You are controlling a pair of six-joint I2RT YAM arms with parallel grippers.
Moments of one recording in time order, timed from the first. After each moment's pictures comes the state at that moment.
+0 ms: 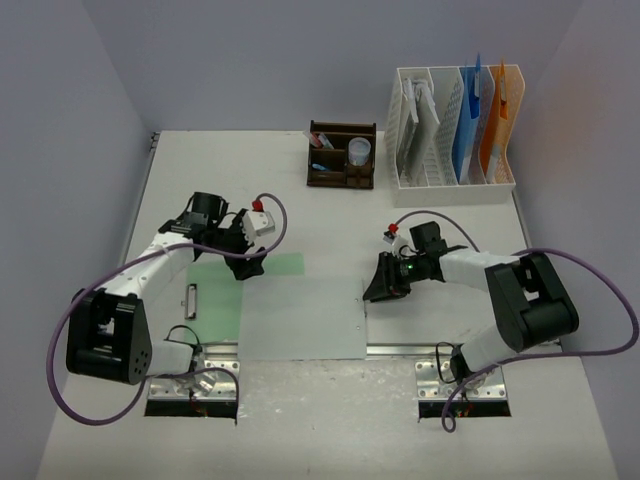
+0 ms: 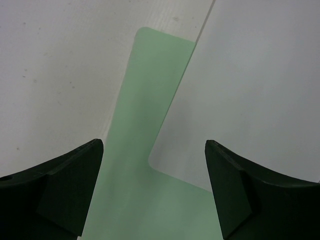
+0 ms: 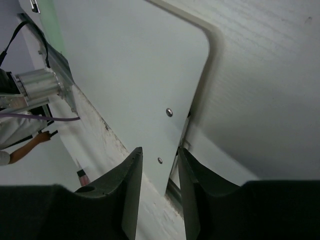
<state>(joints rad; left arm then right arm) -0.13 1.31 0.83 -0.58 0.65 0.80 0.28 1.53 0.55 -0.17 -0.80 0.35</state>
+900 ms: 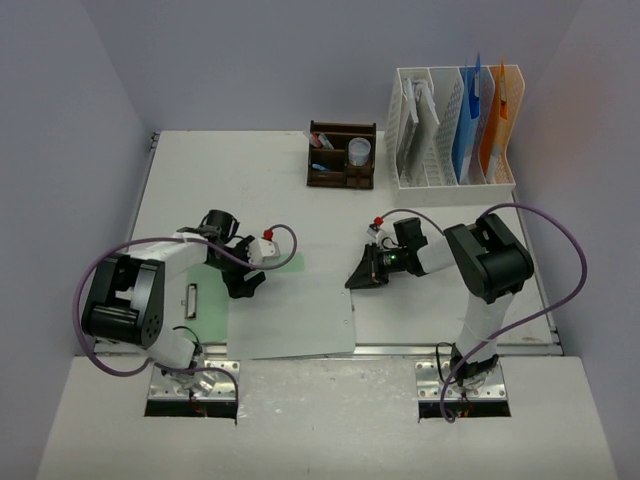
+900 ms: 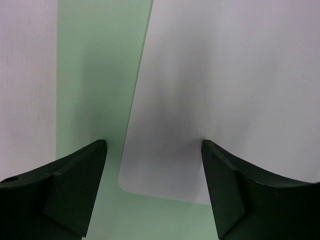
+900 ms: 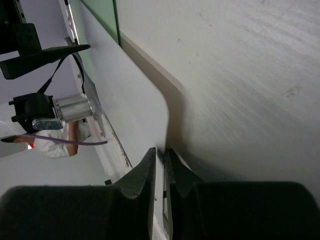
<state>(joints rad) -0.14 1.51 0.73 -0.56 0.49 1.00 0.32 1.90 0.63 0.31 -0.93 0.59</state>
